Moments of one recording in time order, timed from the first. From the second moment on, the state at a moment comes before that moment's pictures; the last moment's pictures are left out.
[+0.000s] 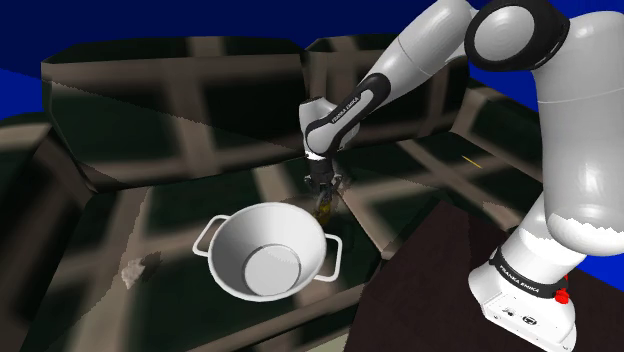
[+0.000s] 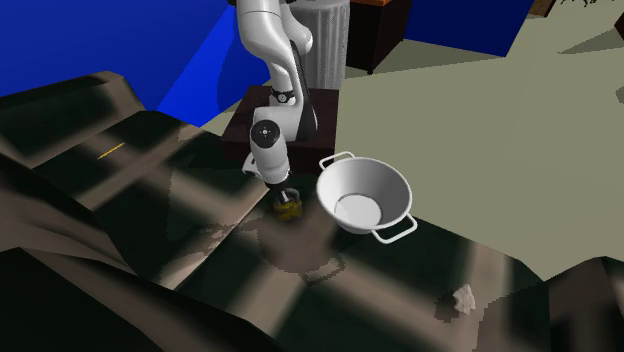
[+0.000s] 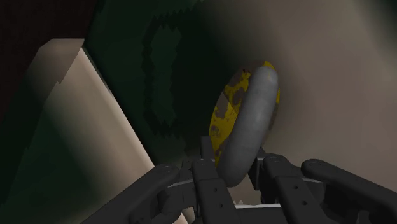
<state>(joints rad) 0.01 0.55 0.14 -1.97 -0.08 2.26 1.14</state>
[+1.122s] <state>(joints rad) -0.01 0.43 0.15 -1.97 -0.06 2.14 1.12</state>
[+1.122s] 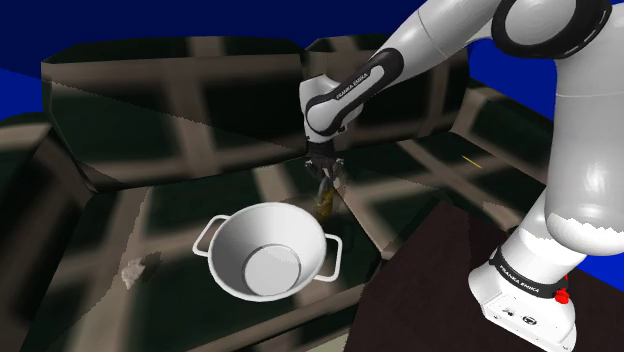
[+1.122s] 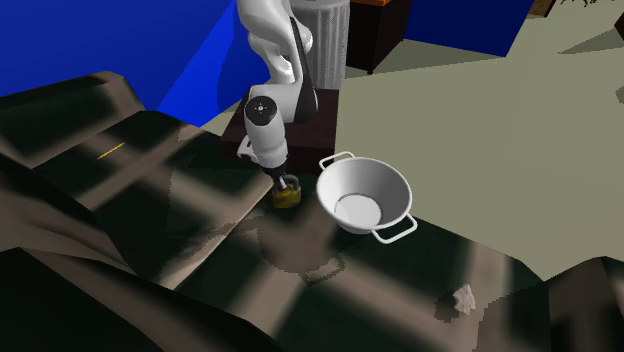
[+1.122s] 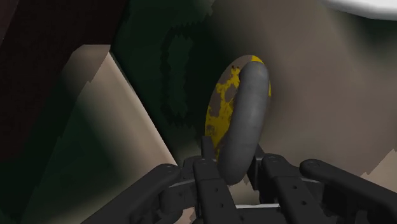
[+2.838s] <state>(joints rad) -0.01 0.24 0.17 -1.86 -0.03 1.85 1.11</state>
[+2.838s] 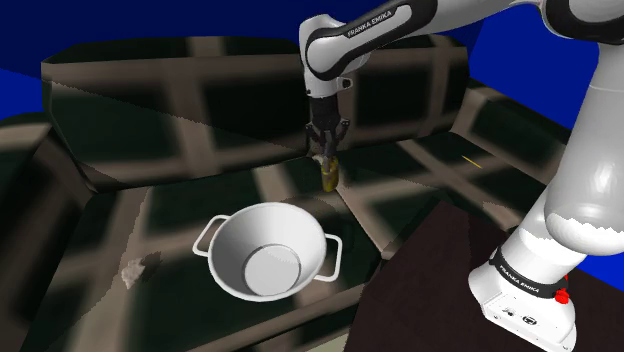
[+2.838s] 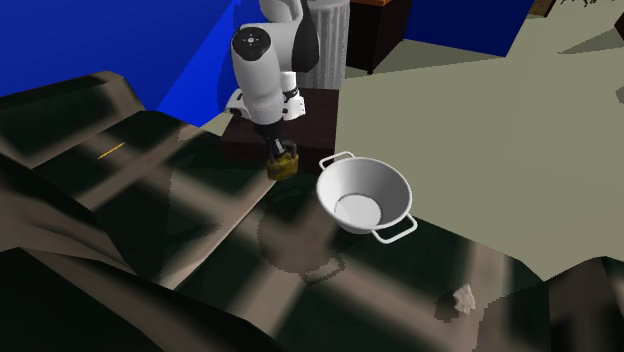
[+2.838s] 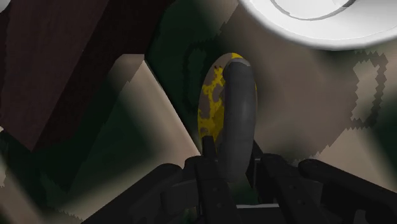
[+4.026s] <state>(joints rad) 0.19 0.31 0.30 -1.69 0.00 1.75 1.42</state>
